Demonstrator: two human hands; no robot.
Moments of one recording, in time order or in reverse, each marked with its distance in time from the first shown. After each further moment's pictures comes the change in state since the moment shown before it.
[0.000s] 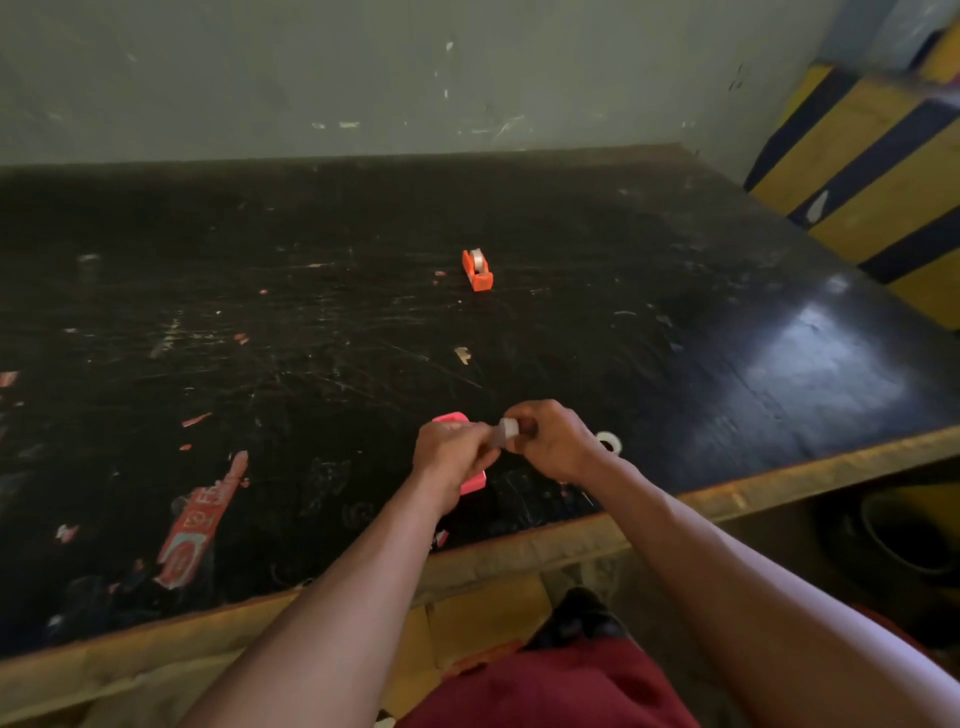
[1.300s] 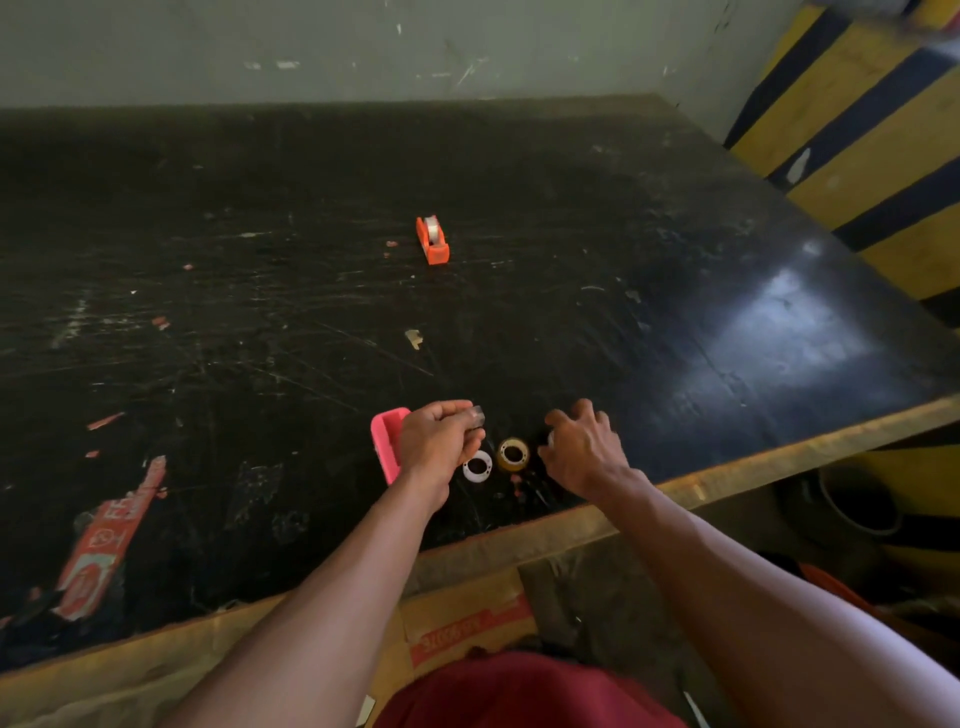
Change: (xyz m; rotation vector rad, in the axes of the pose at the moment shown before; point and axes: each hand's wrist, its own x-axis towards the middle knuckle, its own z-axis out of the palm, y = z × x) left_hand 0.036 -0.012 0.055 -0.099 0.039 0.039; right_hand 0.002 0.085 -0.030 -0.416 -0.050 0.232
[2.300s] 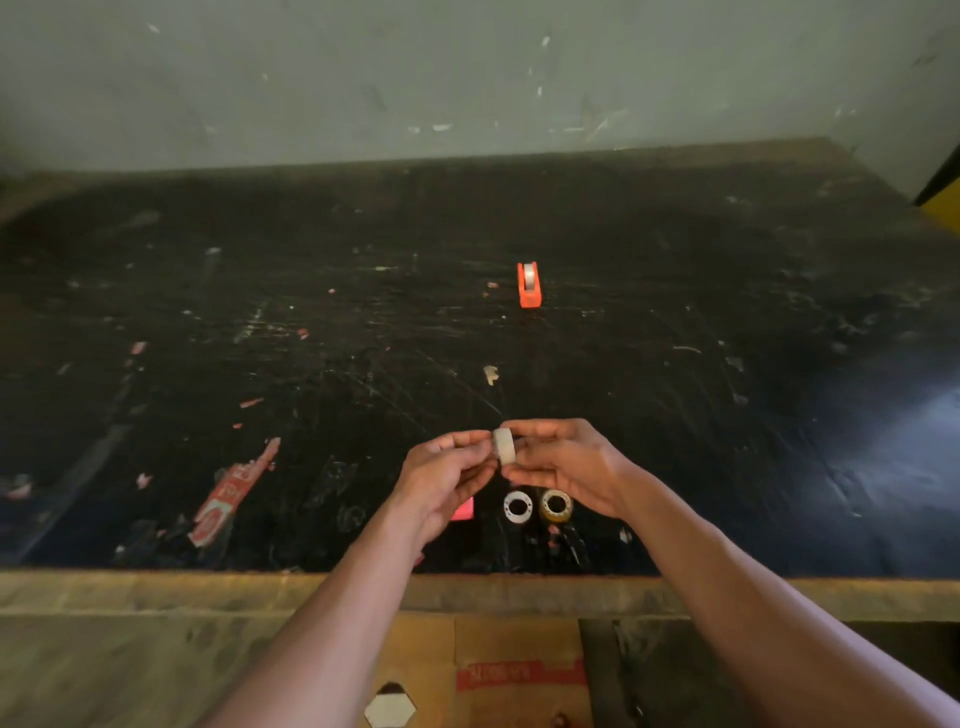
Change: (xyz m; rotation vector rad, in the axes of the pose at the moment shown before) left_hand -0.058 0.034 -0.016 -0.179 0.047 0.013; right_hand 0.014 -0.037 -0.056 1.392 -0.737 -0.212
